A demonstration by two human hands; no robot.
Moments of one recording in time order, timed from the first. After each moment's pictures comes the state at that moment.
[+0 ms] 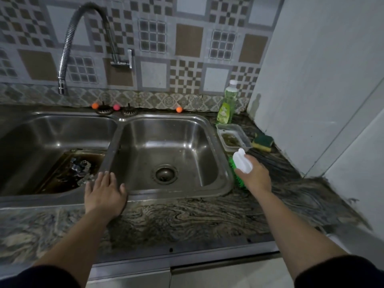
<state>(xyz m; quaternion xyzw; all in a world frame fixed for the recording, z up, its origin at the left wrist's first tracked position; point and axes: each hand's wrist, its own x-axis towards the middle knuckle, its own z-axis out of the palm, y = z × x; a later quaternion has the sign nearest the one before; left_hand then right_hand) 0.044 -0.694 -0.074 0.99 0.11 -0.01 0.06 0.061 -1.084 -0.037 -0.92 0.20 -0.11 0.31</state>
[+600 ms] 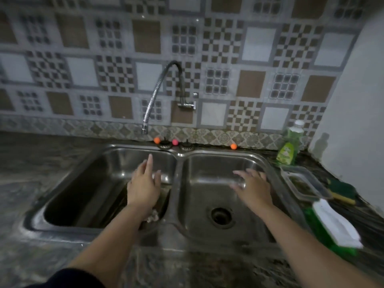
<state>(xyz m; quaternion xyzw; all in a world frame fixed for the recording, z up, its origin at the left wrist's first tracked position) 0.096 -0.604 0.013 0.93 0.09 0.20 0.28 0.134 -0.895 0.008 -0.98 -0.02 -0.13 0.14</state>
